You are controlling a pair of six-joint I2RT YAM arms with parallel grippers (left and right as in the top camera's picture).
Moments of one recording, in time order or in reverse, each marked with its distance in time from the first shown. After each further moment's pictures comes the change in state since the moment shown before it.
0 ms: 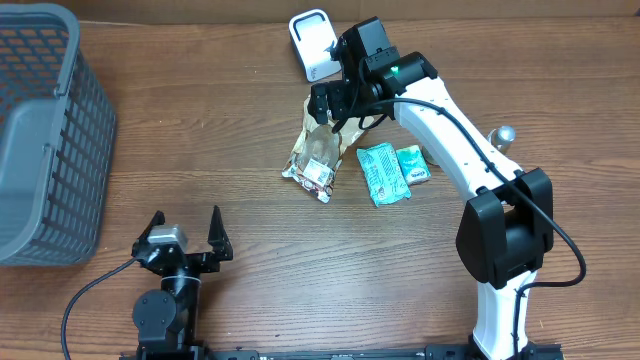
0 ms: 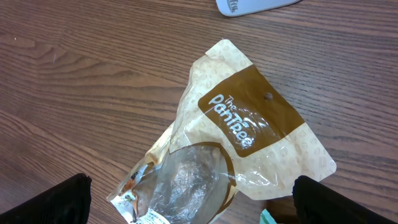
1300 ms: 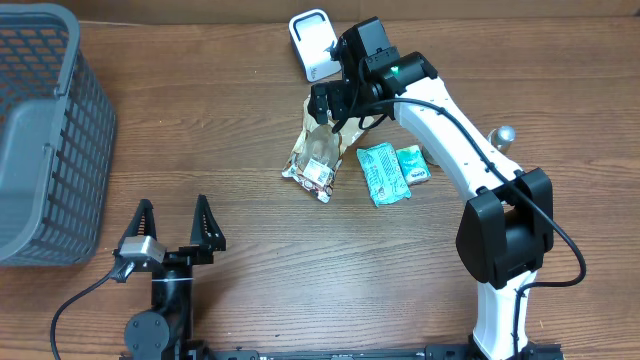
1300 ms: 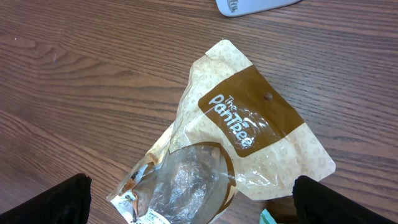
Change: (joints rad) left arm 0.000 0.002 0.000 0.282 -0.003 -0.176; right arm 0.000 0.000 0.000 0.000 0.000 0.000
